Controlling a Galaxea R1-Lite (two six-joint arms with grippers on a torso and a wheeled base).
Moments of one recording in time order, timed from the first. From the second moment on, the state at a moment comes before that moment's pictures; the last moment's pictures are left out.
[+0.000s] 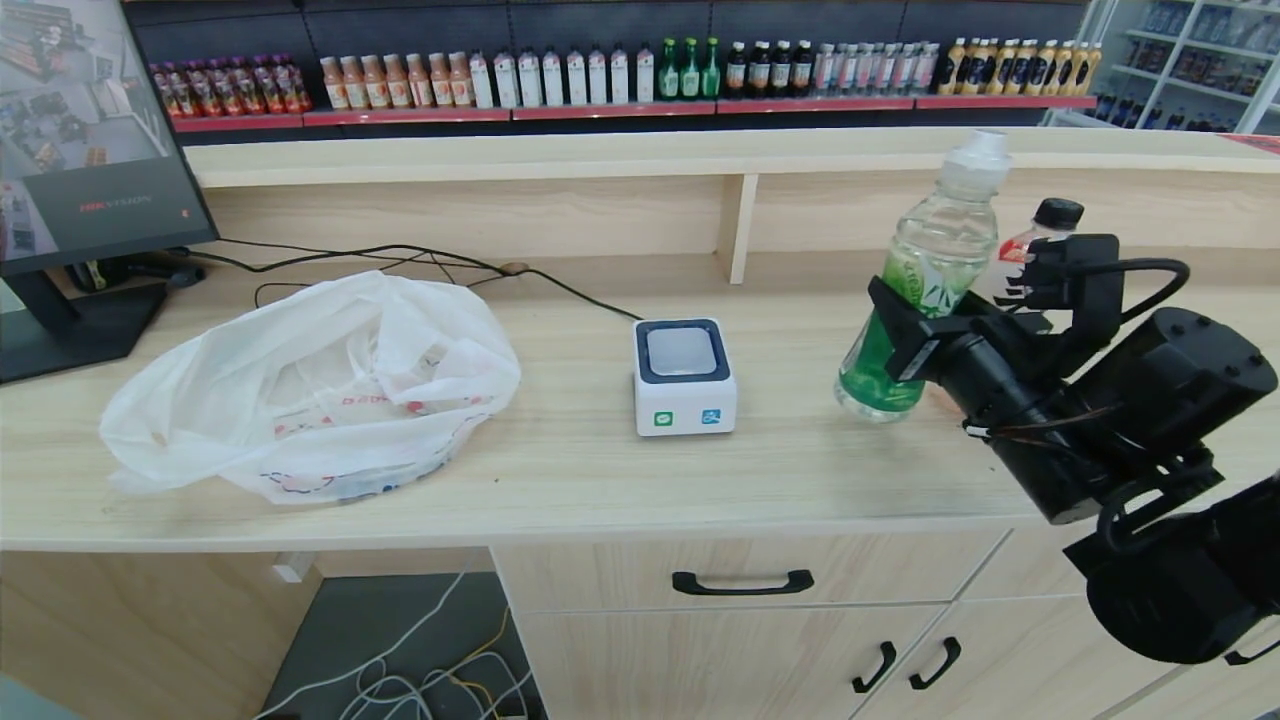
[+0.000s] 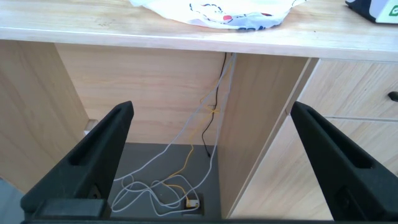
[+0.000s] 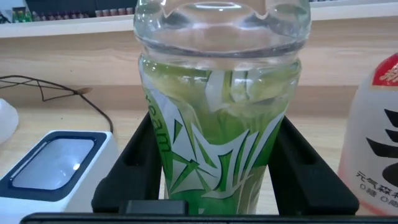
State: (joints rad) left arm 0.00 0.00 0.00 0.00 0.00 0.01; right arm 0.38 1.84 -0.64 -1.56 -0.16 -0.04
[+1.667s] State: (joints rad) left arm 0.00 0.00 0.00 0.00 0.00 0.01; right arm 0.50 1.52 -0.34 -1.56 0.14 0.14
